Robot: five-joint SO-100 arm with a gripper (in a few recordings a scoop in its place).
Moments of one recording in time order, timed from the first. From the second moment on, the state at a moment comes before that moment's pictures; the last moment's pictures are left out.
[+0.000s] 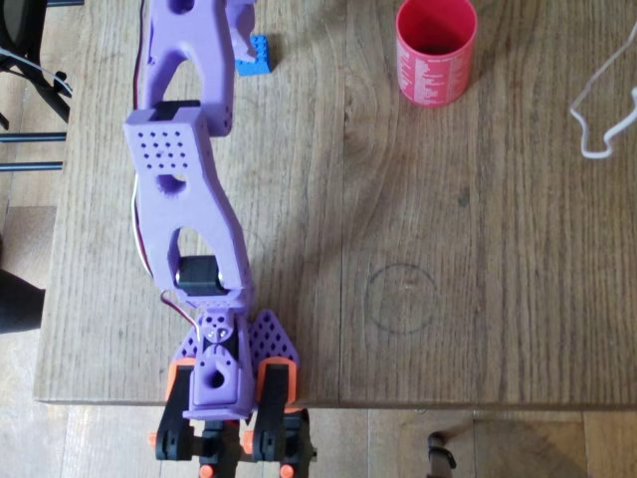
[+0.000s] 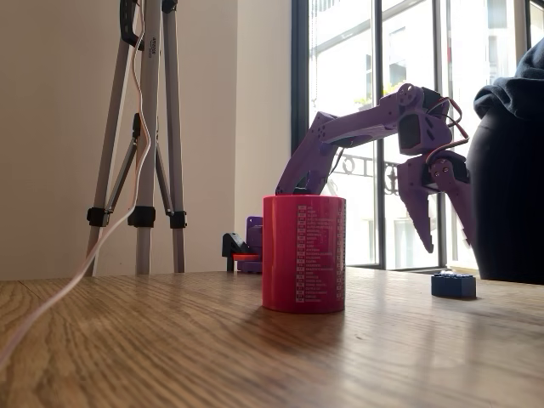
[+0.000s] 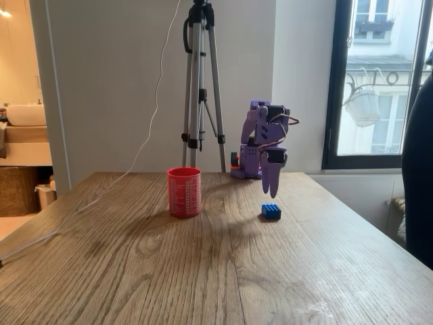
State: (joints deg) arm 0.0 55.5 49.9 92.5 -8.1
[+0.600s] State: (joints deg) arm -1.8 49.7 49.9 94.8 -10.3
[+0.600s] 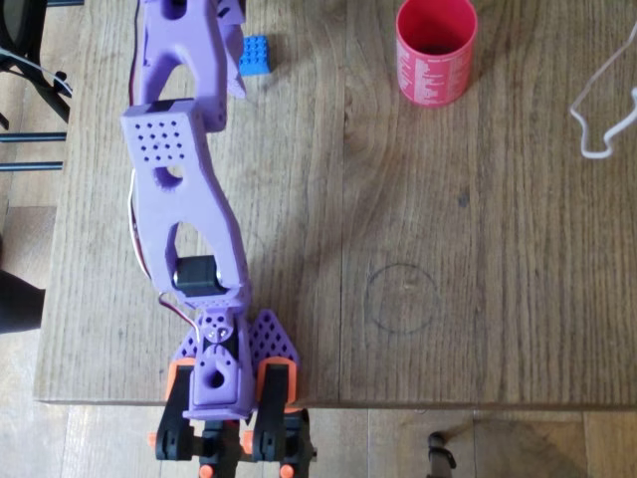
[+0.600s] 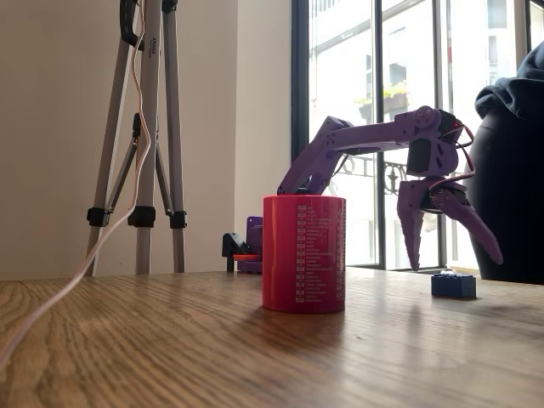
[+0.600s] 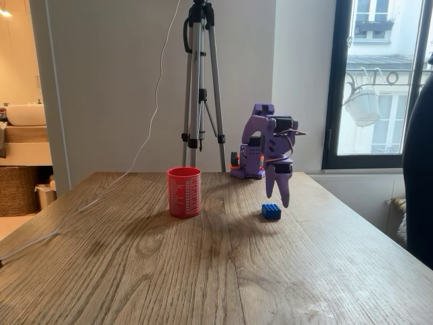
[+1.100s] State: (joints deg) arm 1.0 45.3 49.0 92.9 -12.5
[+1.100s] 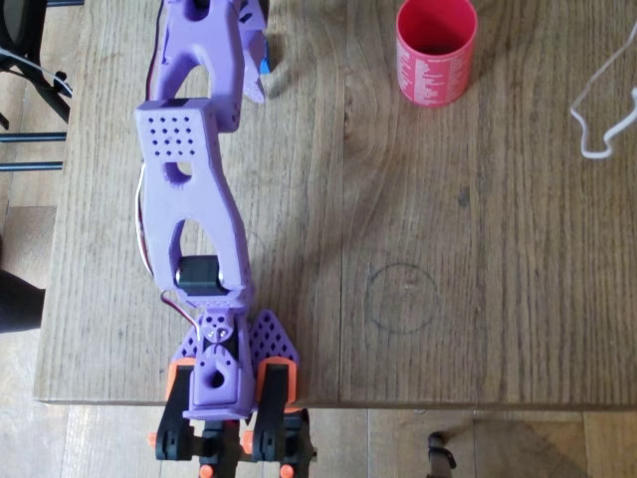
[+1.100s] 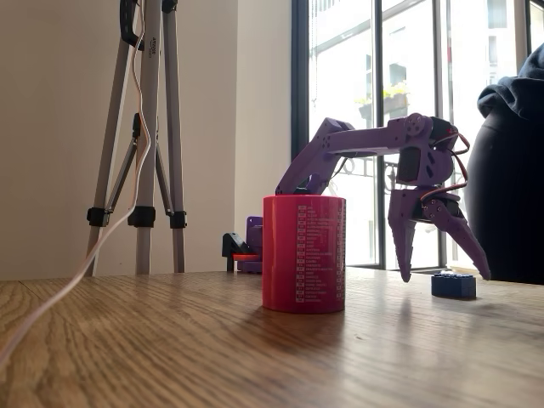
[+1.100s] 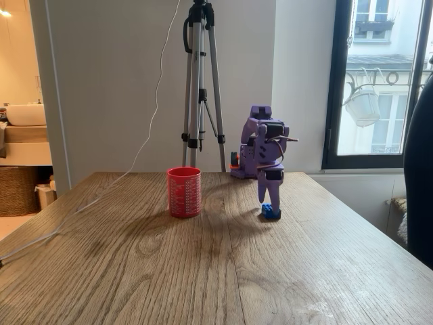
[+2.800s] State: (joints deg) arm 1.0 66.1 48.7 67.5 -31.9
